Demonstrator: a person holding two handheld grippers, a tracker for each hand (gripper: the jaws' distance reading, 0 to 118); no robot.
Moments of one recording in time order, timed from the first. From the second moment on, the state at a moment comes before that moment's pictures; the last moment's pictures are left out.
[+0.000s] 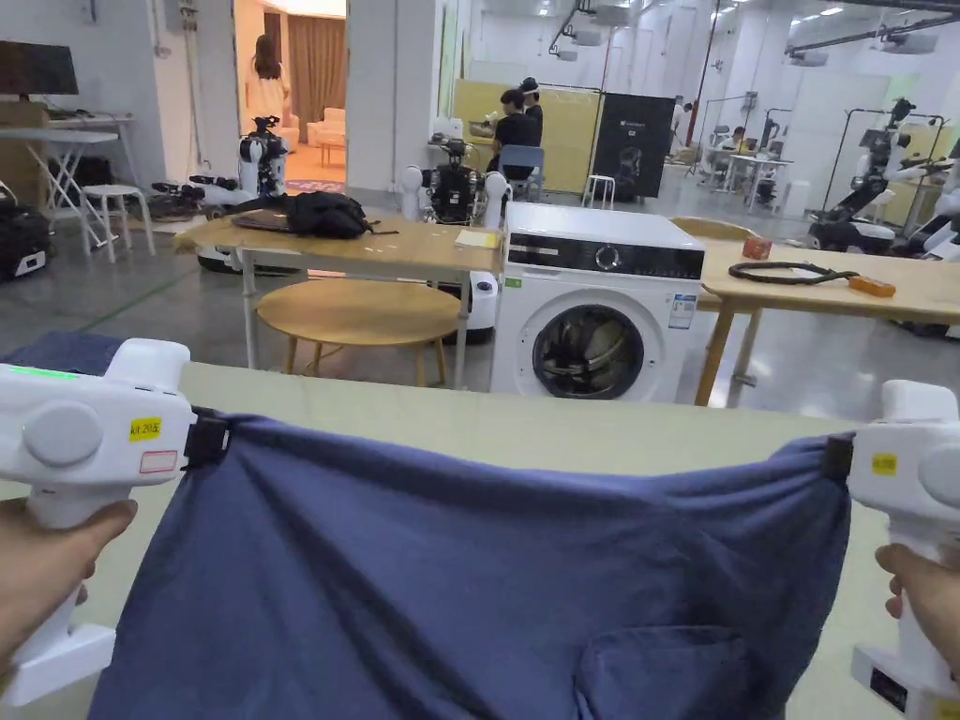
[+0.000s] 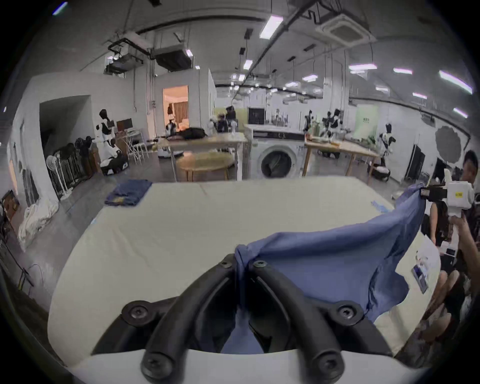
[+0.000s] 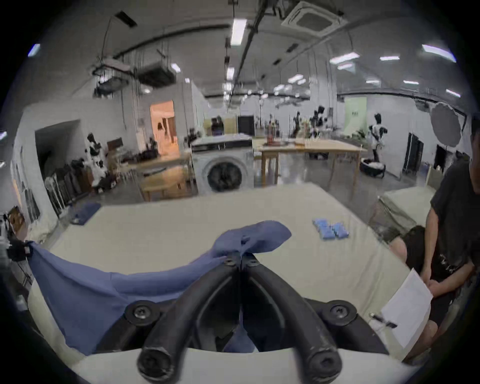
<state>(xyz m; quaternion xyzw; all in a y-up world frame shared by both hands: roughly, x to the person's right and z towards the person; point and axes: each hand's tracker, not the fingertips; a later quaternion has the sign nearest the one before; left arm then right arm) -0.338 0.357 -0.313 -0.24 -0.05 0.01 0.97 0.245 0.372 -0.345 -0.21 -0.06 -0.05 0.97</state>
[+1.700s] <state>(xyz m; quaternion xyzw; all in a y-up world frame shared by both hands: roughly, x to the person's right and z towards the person) -0.343 0.480 -0.343 -0.17 -0.02 -0.01 0.98 0.208 0.510 -0.363 -0.07 -0.10 0.09 0.99</state>
